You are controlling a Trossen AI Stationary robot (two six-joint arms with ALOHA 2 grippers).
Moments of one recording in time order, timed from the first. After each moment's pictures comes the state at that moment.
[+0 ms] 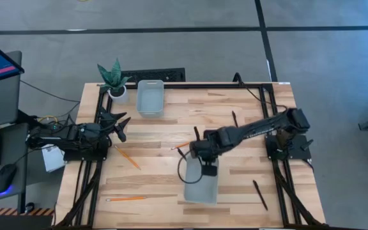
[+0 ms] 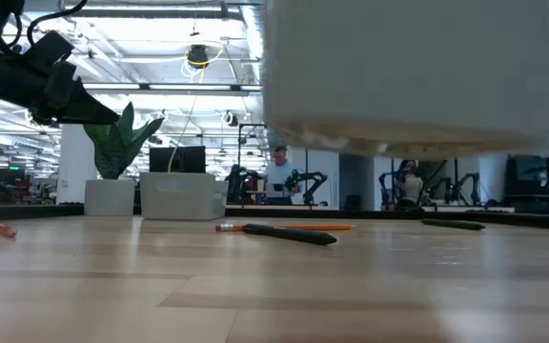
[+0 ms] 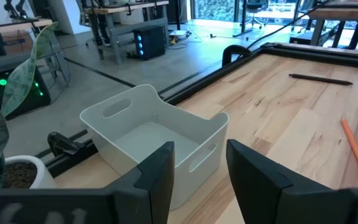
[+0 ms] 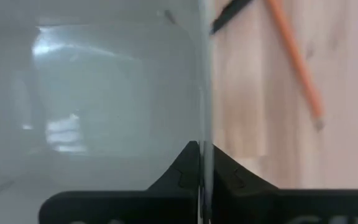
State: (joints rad) left arm -0.06 0.01 0.14 -0.42 -0.78 -0.17; right arm 0.22 1.81 1.50 -1.02 0.01 0.24
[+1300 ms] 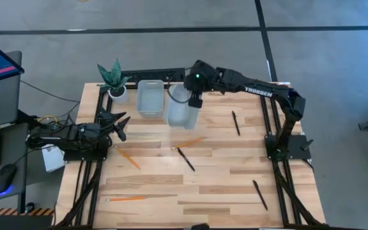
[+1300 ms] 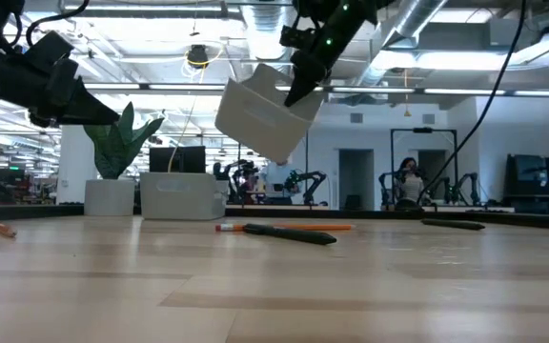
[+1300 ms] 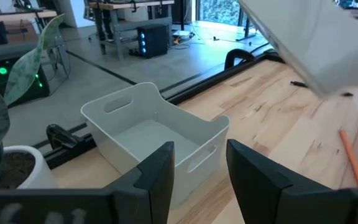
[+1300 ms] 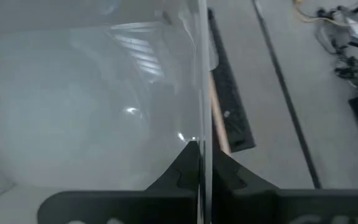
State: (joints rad) left arm -0.06 0.01 0.14 -0.42 -0.80 -0.24; right arm -0.39 1.81 1.68 -0.66 0.13 -0.45
